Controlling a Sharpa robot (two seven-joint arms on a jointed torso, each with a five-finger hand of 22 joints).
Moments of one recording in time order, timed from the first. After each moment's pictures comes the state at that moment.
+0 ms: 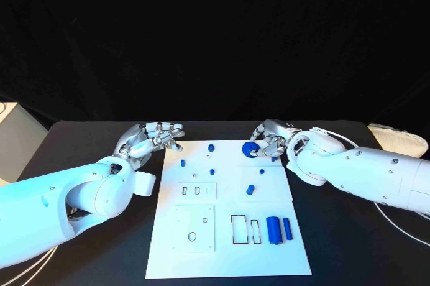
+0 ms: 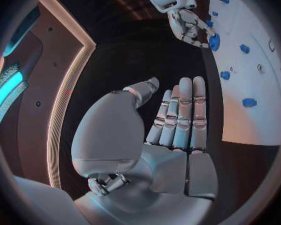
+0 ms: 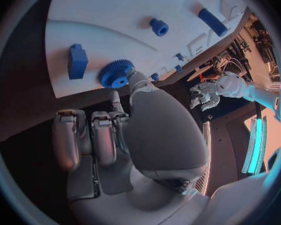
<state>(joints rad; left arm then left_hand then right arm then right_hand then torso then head) 1.17 -0.99 -0.03 1.69 -0.05 -0.40 0.47 1.31 -0.19 0.58 0.03 0.05 0.92 0.21 0.21 0.17 1.13 0.14 0.07 0.07 1.03 0.07 0.82 0.59 0.17 0.87 0.17 0.73 0.48 1.32 -0.69 -0.17 1.32 -1.32 -0.39 -0.19 1.47 -0.19 0.08 0.29 0.29 0.91 0.17 0.16 0.33 1.47 0.08 1.56 1.31 1.47 0.00 1.56 1.31 0.04 1.47 0.11 1.48 1.31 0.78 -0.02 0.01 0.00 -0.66</state>
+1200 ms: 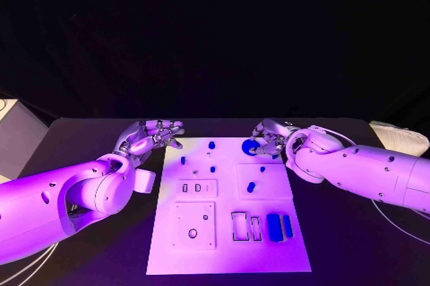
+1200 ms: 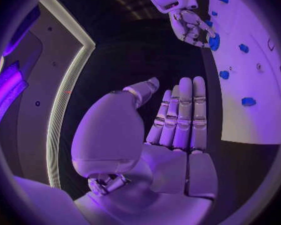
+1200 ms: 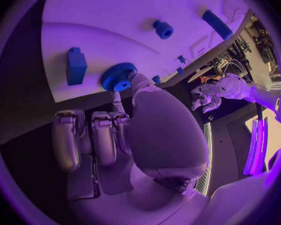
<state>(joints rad) 1.17 -0.99 -0.03 1.68 -0.05 -0.39 0.47 1.31 -0.19 0.58 0.03 0.05 0.92 0.21 0.21 0.17 1.13 0.14 0.07 0.07 1.03 0.07 0.82 0.59 0.17 0.87 0.17 0.73 0.48 1.31 -0.67 -0.16 1.30 -1.32 -0.38 -0.19 1.47 -0.18 0.14 0.28 0.30 0.97 0.15 0.19 0.33 1.47 0.07 1.57 1.31 1.47 0.00 1.56 1.31 0.03 1.47 0.11 1.50 1.31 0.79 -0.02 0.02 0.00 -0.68</state>
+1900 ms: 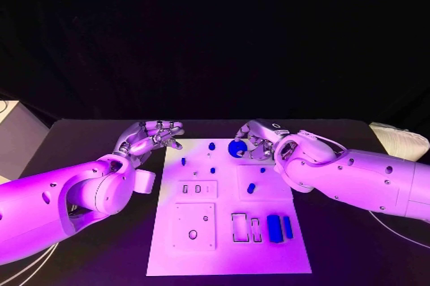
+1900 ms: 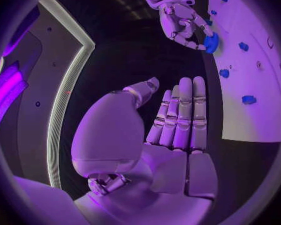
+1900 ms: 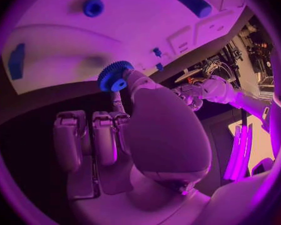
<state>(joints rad) 1.17 -0.99 -0.03 1.68 -0.05 -0.39 0.47 1.31 -0.19 0.58 0.03 0.05 0.92 0.21 0.21 0.17 1.13 0.14 0.07 0.07 1.03 0.07 0.82 0.59 0.17 0.87 0.17 0.73 0.48 1.32 -0.67 -0.17 1.46 -1.45 -0.48 -0.22 1.48 -0.20 0.29 0.27 0.33 1.00 0.14 0.20 0.33 1.47 0.05 1.57 1.31 1.46 -0.02 1.56 1.31 0.03 1.47 0.09 1.53 1.31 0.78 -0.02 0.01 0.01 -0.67</state>
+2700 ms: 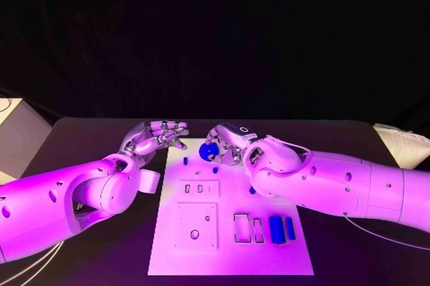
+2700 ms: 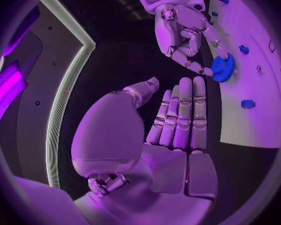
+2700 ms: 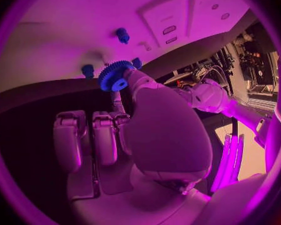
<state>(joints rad) 1.17 -0.98 -0.03 1.68 -0.05 -0.39 0.47 1.31 -0.19 0.58 0.03 0.05 0.92 0.21 0.21 0.17 1.13 0.14 0.07 0.07 1.03 0.07 0.82 0.59 0.17 0.87 0.17 0.73 0.48 1.31 -0.49 -0.17 1.41 -1.55 -0.51 -0.27 1.48 -0.21 0.30 0.27 0.32 1.00 0.14 0.20 0.33 1.47 0.05 1.57 1.31 1.47 -0.02 1.56 1.31 0.03 1.47 0.09 1.53 1.31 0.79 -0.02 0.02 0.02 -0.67</state>
